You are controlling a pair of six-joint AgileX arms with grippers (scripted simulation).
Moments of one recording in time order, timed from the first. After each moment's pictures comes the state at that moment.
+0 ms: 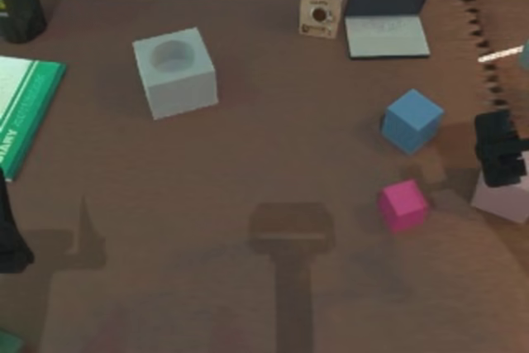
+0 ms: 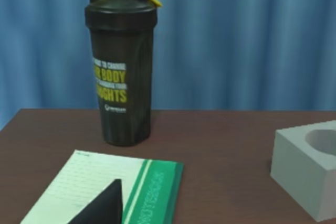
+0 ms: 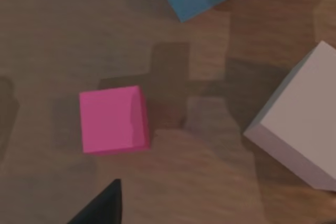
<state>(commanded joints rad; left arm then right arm) 0.00 0.00 0.00 0.00 0.00 0.00 0.28 1.22 0.92 -0.67 0.00 0.08</state>
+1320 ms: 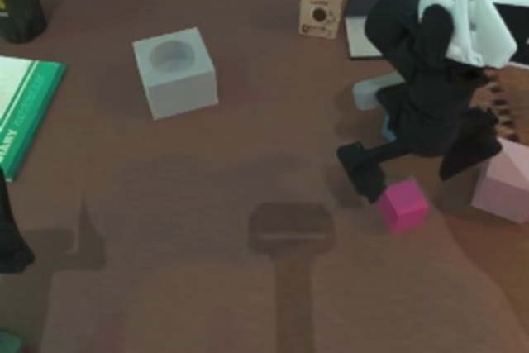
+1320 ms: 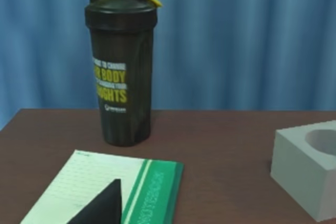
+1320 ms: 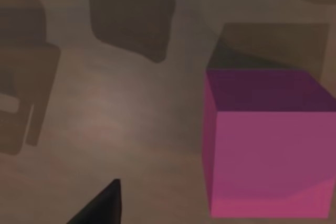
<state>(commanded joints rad) 0.00 0.00 0.00 0.00 0.00 0.00 0.47 2.03 1.48 -1.02 0.00 0.13</state>
